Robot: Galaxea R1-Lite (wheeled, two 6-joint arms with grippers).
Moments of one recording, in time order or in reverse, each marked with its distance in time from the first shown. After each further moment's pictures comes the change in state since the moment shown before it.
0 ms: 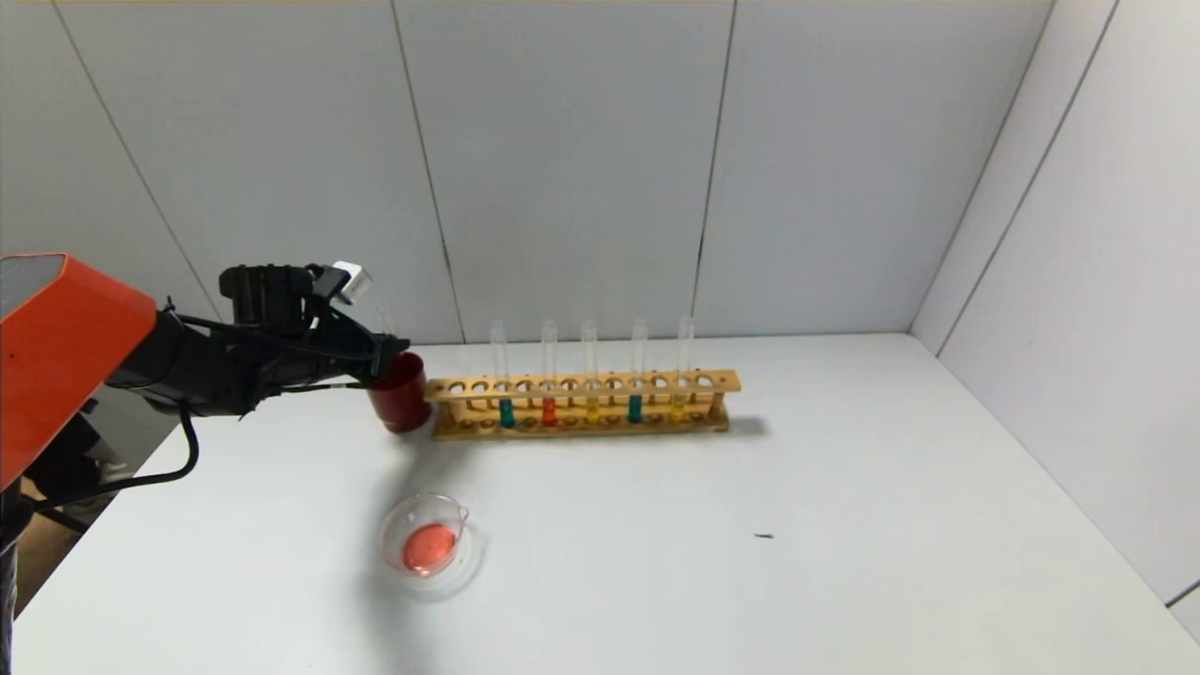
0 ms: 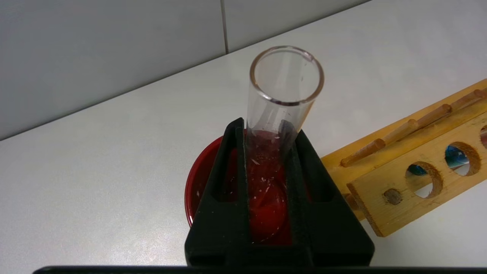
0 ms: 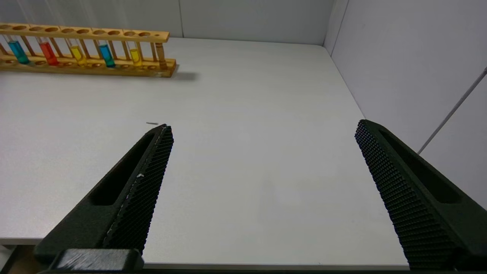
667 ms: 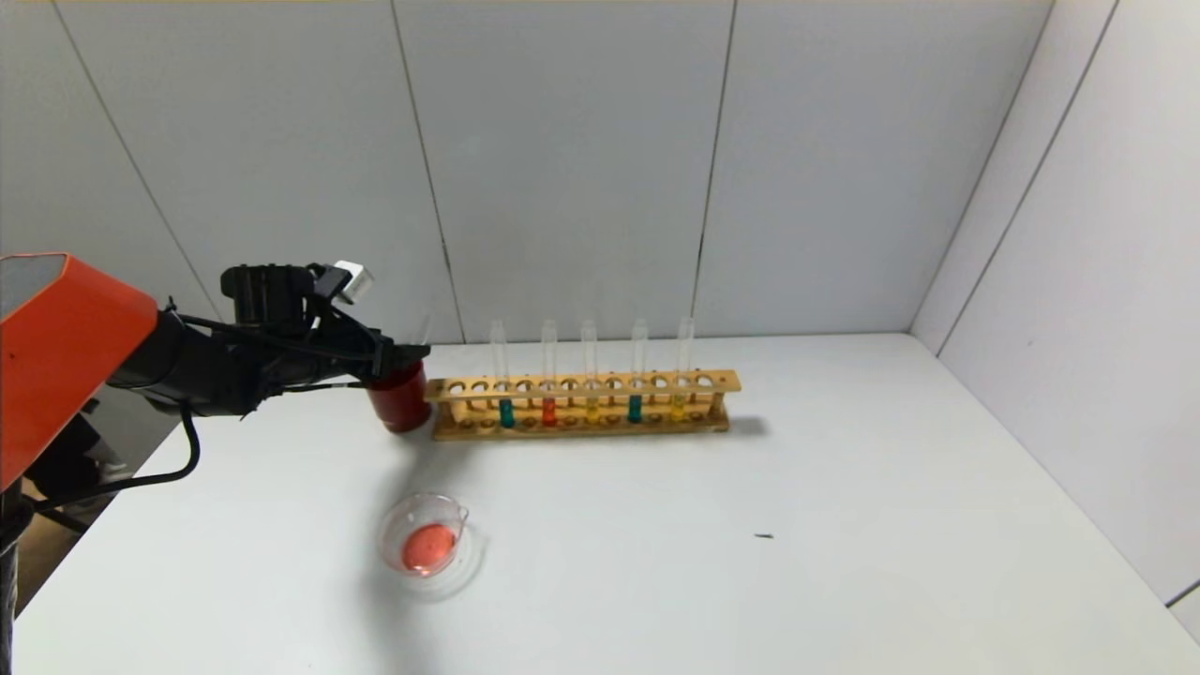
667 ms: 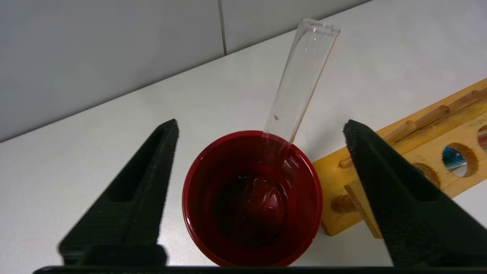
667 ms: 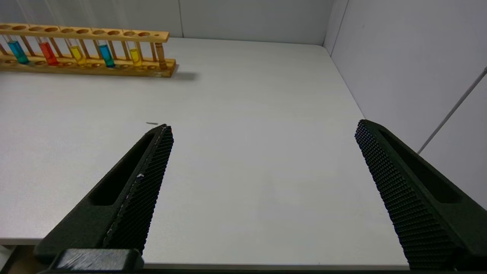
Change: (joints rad) left arm -0.004 -0.007 0.001 -0.001 0.001 0.001; right arm 0.000 0.000 0.000 0.000 0.000 0.000
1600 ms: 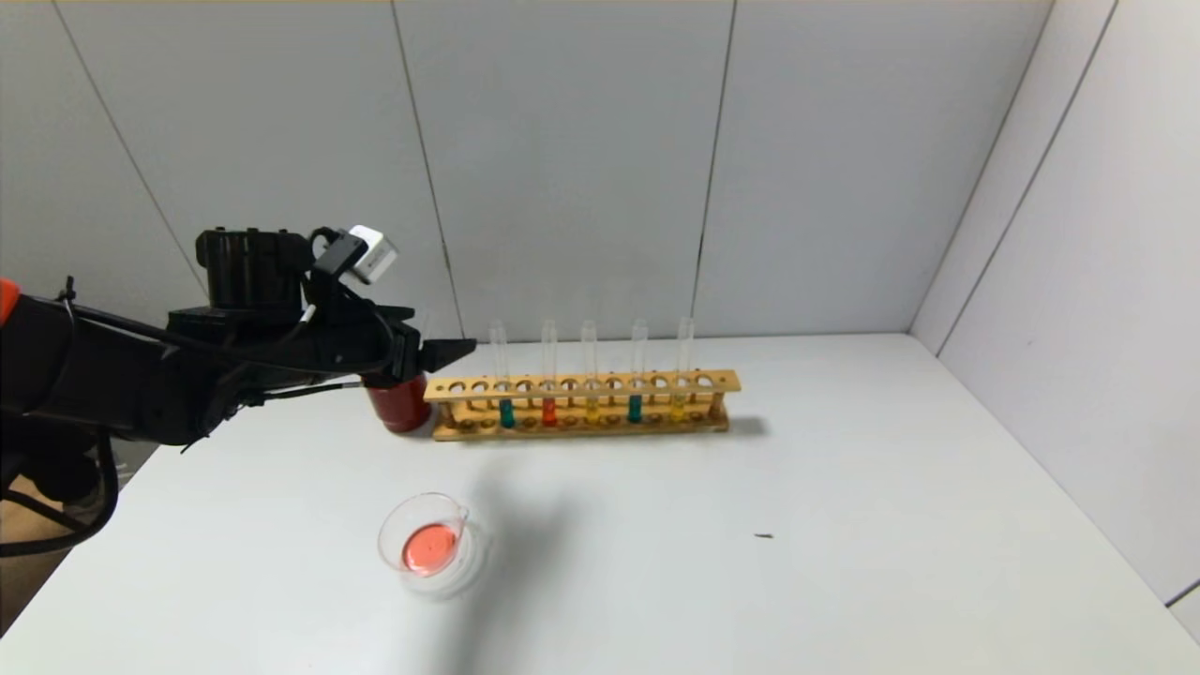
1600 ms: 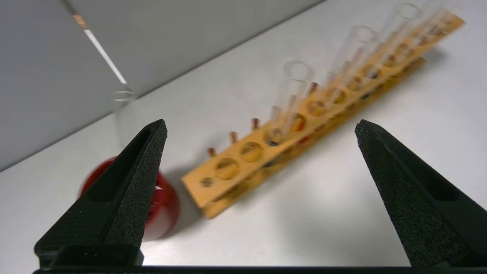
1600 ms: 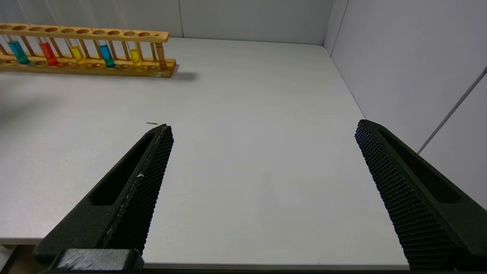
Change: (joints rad) left arm -0.191 -0.348 0.297 -0.023 0.003 -0.018; right arm 0.000 0.000 0.000 0.000 0.000 0.000
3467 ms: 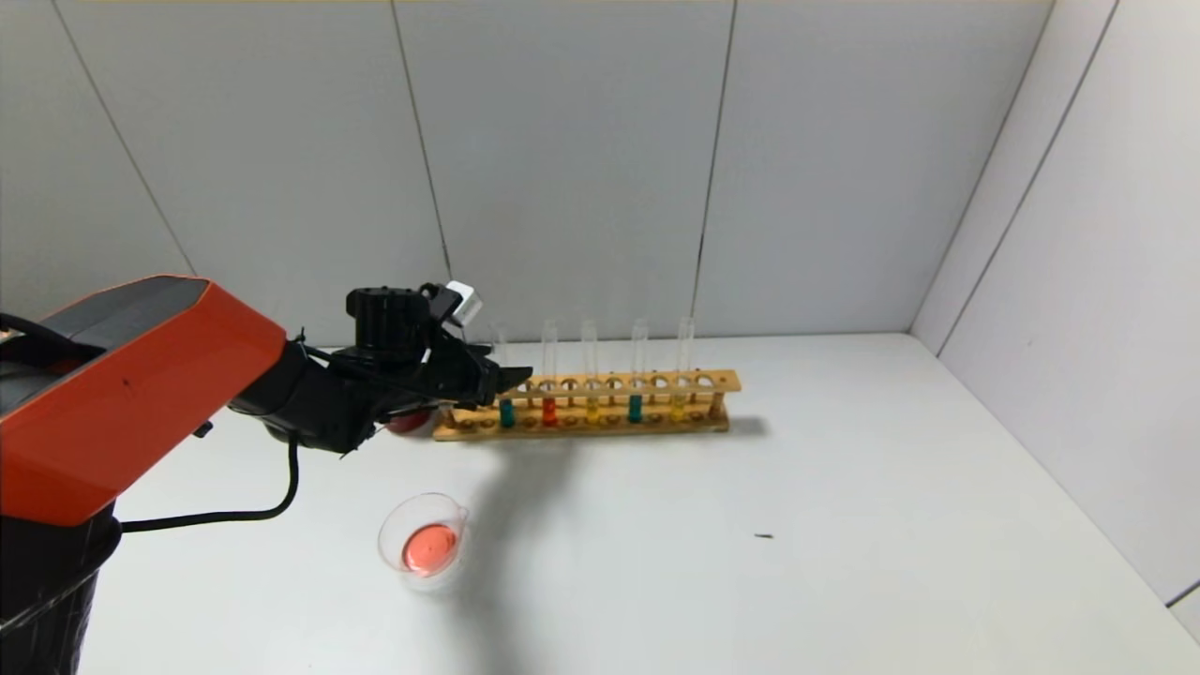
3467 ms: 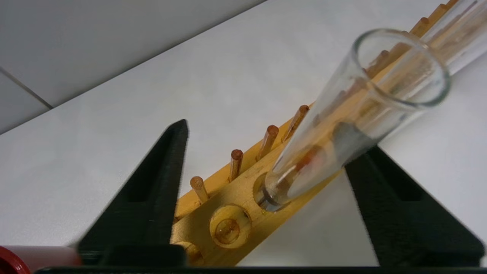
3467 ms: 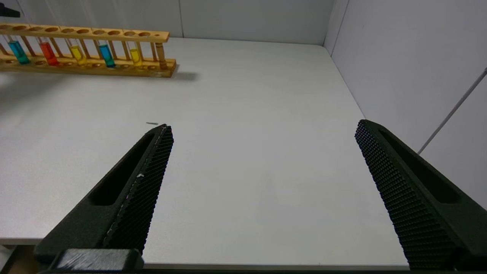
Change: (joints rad) left arm -0.083 0.391 -0.230 -0.143 0.015 -0.057; right arm 0.001 0.000 0.000 0.000 0.000 0.000
